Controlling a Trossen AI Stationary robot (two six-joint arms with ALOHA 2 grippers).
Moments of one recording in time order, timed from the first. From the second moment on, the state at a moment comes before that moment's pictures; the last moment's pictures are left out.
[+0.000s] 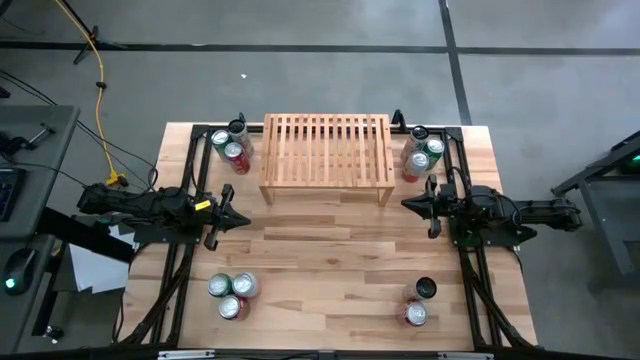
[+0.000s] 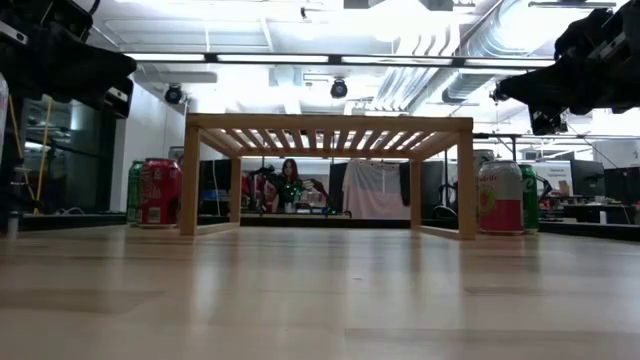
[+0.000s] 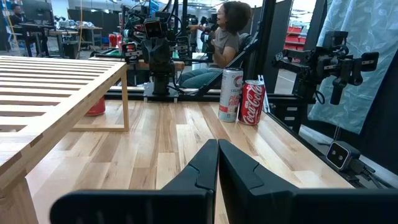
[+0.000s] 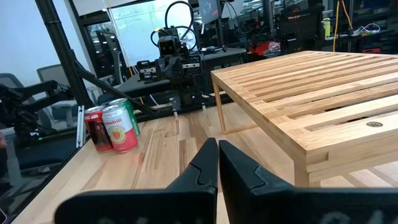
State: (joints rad) left arm -0.16 0.01 0.01 0.01 -0.01 -0.07; right arm 0.01 0.01 0.01 0.03 0.10 0.18
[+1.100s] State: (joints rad) left arm -0.09 0.93 0.85 0.22 -0.62 -0.22; right arm 0.01 0.01 0.01 0.03 0.10 0.18
